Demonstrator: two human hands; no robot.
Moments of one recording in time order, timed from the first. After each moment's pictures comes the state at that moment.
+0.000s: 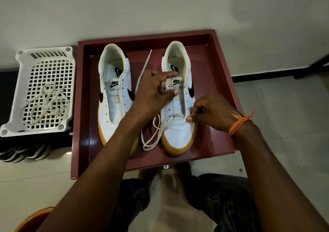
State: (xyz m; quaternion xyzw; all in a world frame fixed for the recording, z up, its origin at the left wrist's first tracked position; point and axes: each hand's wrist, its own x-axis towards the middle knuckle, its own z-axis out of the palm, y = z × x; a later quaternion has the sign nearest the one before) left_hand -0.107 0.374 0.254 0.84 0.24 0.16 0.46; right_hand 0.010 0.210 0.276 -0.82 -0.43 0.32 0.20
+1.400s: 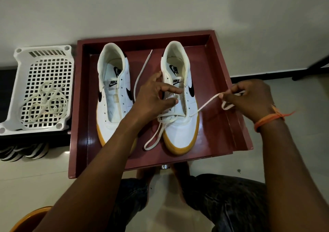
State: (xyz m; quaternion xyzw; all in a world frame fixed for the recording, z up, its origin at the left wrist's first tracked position) left_hand -0.107 0.376 0.240 0.81 0.24 0.11 0.52; right_hand 0.053 0.172 0.291 -0.91 -0.27 0.14 0.28
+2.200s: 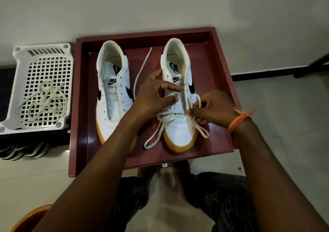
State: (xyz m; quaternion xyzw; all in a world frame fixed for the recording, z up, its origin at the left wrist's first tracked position) left_hand -0.107 0.373 0.246 0.81 0.25 0.10 0.52; right_hand 0.007 0.213 0.279 -0.84 -0.28 0.36 0.28
